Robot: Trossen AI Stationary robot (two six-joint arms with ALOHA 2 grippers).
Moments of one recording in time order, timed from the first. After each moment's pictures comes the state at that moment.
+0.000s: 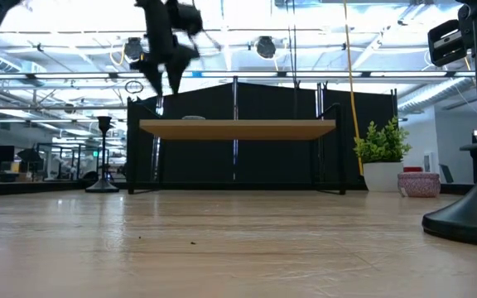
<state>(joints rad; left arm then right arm) 0.67 1.78 1.92 -1.37 -0.12 -0.31 0.41 0.08 0.02 0.30 -0.15 0.17</state>
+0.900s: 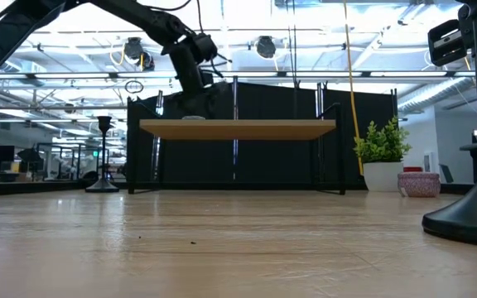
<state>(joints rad) 0.77 2.00 1.93 -0.84 -0.13 -0.24 0.41 0.08 0.02 0.30 -0.15 0.17</state>
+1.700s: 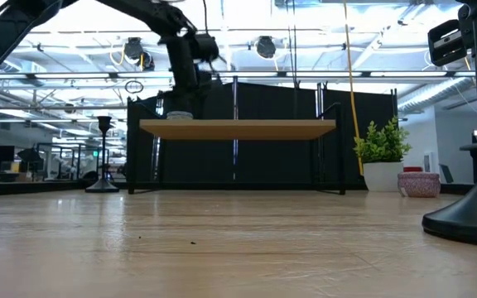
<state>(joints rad) 0.72 1.97 1.95 -1.10 -0.10 -0.24 0.41 0.08 0.02 0.31 -0.15 0.17</state>
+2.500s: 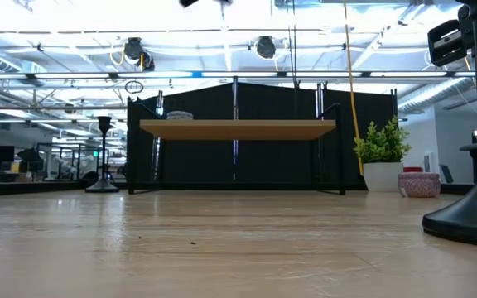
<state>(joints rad) 0.11 1.66 1.95 -0.99 -0.03 -0.22 0.41 0.08 0.02 0.30 -0.15 0.17</state>
